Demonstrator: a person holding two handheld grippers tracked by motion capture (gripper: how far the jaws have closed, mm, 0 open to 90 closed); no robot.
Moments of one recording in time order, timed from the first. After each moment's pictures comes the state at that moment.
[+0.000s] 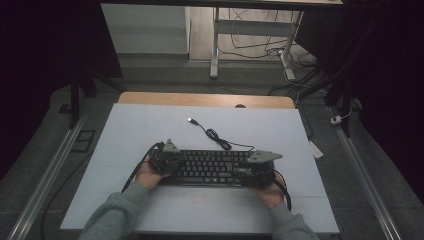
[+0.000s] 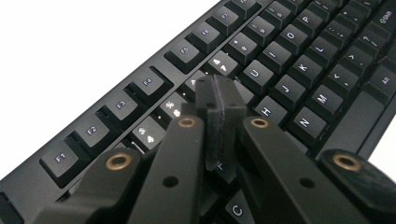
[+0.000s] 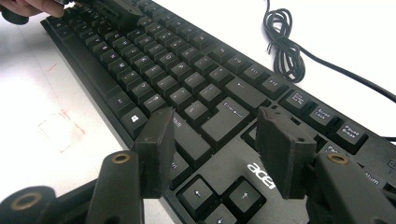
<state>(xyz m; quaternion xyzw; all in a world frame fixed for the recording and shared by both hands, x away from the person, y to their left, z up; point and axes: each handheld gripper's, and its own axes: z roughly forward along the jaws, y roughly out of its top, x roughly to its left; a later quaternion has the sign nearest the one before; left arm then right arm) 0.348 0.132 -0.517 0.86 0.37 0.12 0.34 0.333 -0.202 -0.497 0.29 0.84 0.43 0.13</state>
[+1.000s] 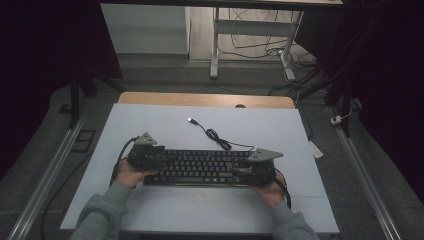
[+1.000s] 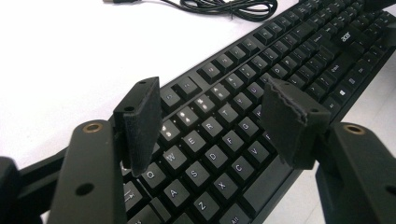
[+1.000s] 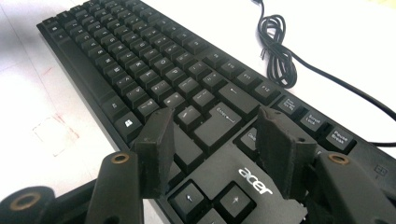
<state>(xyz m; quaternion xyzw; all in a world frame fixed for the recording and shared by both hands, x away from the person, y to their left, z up) 0.331 0.180 -0.484 0.81 0.41 0.11 0.41 0.337 -0.203 -0.494 0.29 0.84 0.43 0.14</state>
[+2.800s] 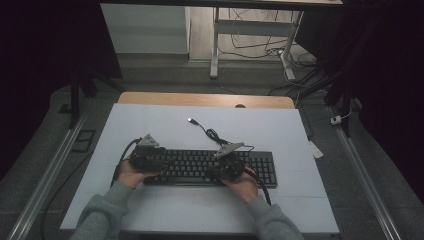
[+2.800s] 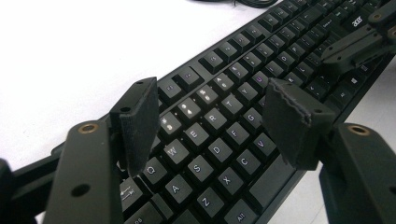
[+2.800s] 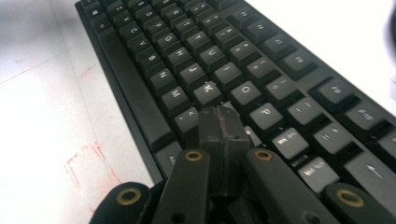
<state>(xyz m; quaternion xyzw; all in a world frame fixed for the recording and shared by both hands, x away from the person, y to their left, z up) 0.333 0.177 -0.491 0.82 0.41 0.11 0.39 0.359 -0.118 -0.508 0.24 0.90 0.37 0.04</state>
